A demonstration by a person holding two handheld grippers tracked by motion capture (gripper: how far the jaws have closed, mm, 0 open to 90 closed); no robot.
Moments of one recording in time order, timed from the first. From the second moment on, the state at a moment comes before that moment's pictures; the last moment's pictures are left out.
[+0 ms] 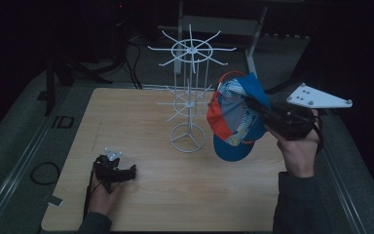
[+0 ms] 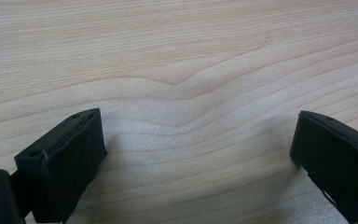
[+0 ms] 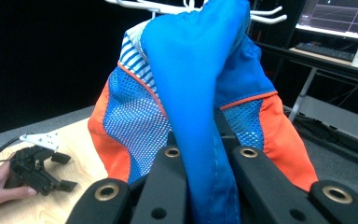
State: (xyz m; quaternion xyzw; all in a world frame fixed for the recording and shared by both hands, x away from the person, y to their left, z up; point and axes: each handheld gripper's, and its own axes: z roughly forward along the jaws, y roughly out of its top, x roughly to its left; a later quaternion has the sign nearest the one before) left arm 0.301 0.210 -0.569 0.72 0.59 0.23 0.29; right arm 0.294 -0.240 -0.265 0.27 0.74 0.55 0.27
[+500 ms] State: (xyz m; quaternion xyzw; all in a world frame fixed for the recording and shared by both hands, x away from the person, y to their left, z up) left arm 0.301 0.209 -0.569 0.72 0.59 0.23 0.29; right arm 0.296 -0.239 -0.247 0.26 0.73 0.57 0.28
